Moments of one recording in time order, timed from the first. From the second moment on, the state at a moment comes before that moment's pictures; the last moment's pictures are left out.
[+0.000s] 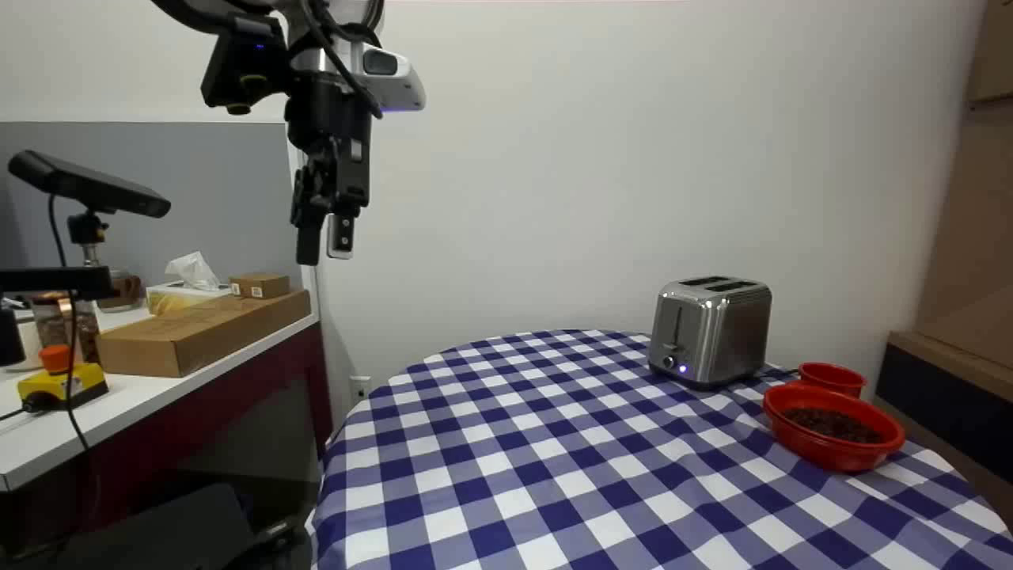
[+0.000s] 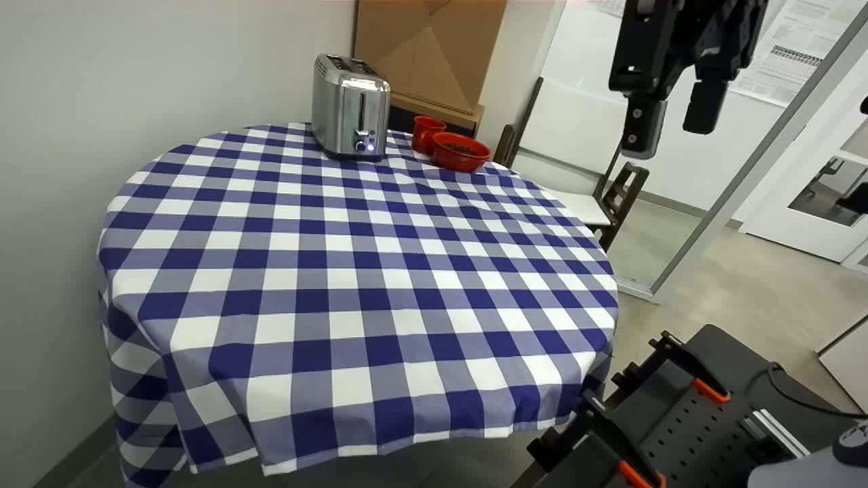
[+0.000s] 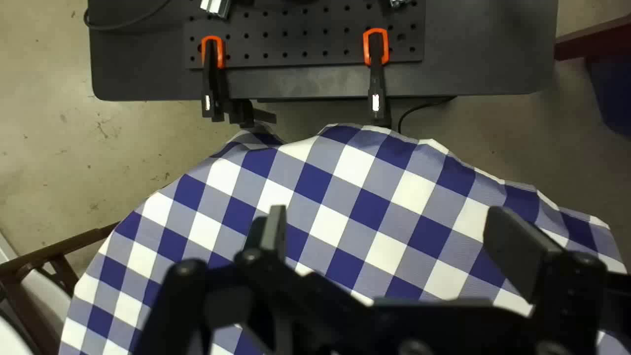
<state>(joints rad) 0.10 -0.57 0.30 -2.59 0.02 1.76 0.35</state>
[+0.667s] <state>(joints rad) 0.10 -0.57 0.29 -2.59 0.02 1.77 0.35</state>
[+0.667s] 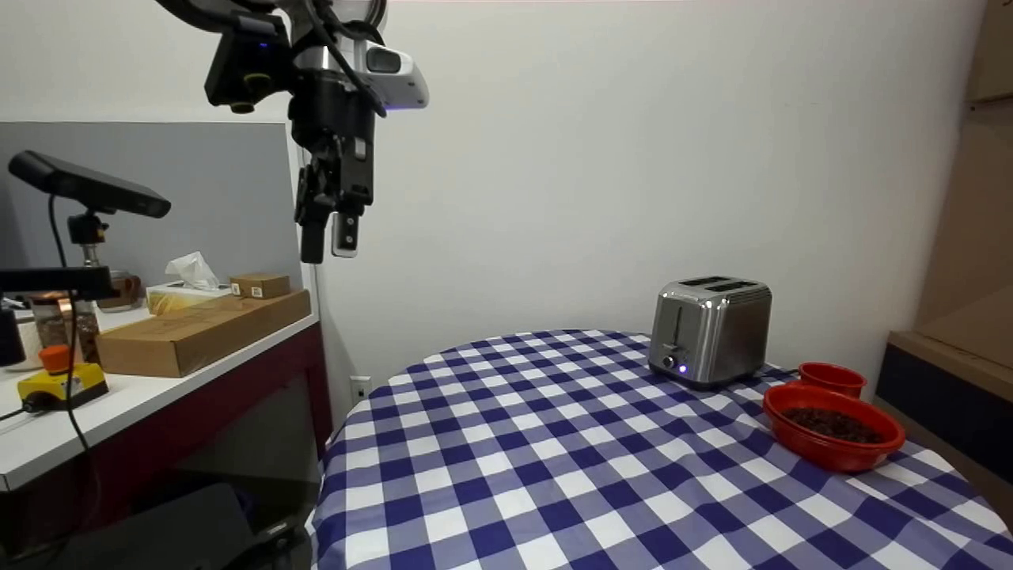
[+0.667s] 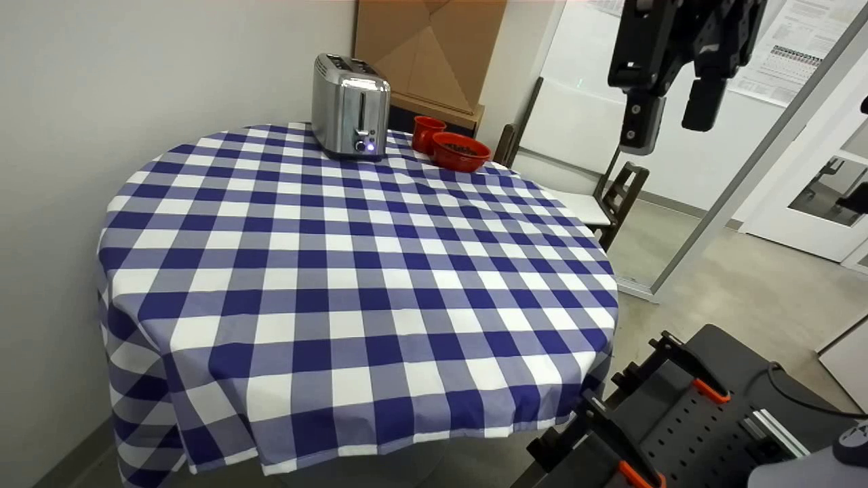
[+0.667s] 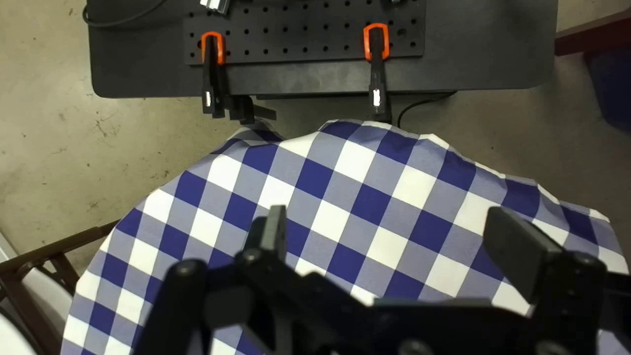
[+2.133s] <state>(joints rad) 0.00 0.20 0.04 -1.92 -0.33 2.03 0.18</state>
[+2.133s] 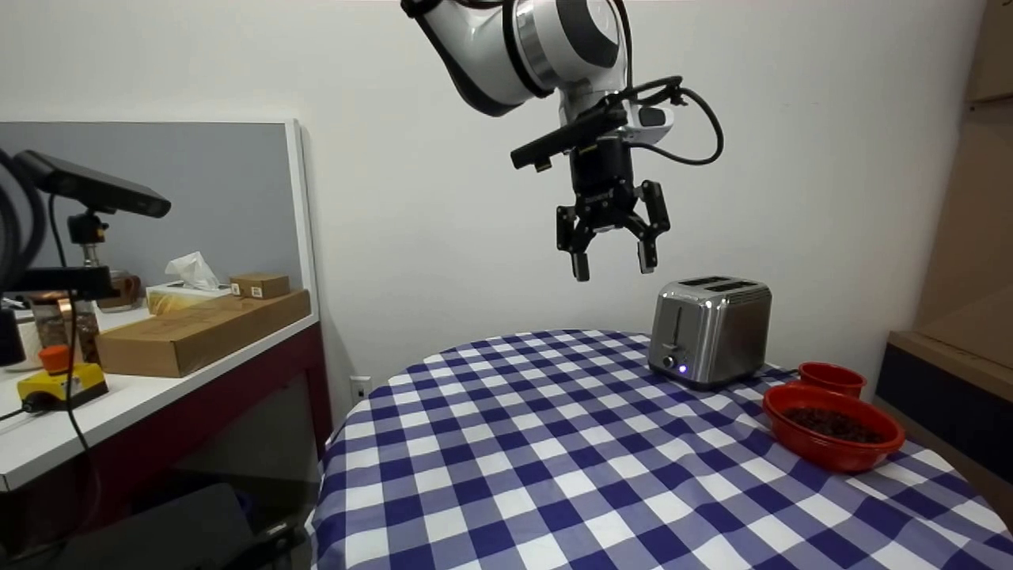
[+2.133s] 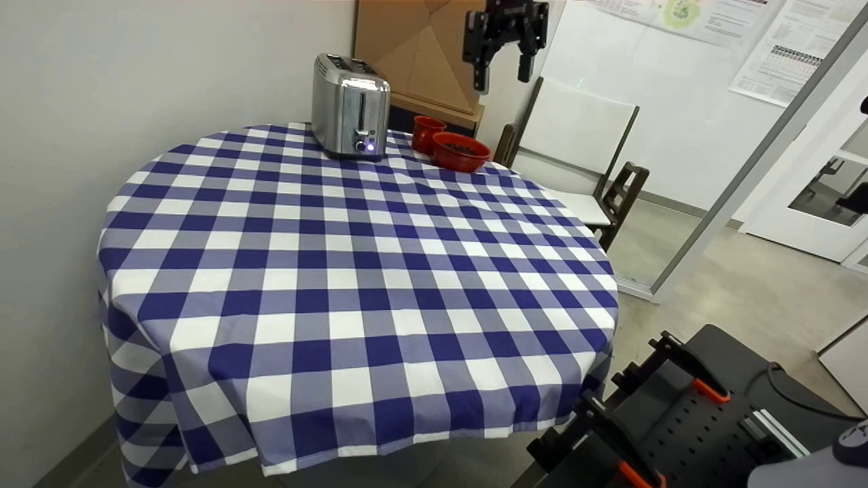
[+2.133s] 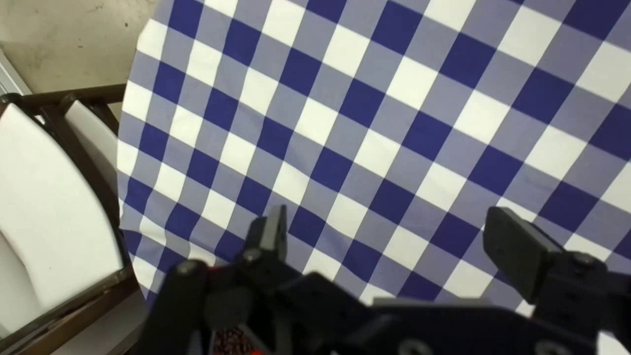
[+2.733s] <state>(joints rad) 0.07 0.40 -0.06 -1.81 -0.41 2.47 0.39</state>
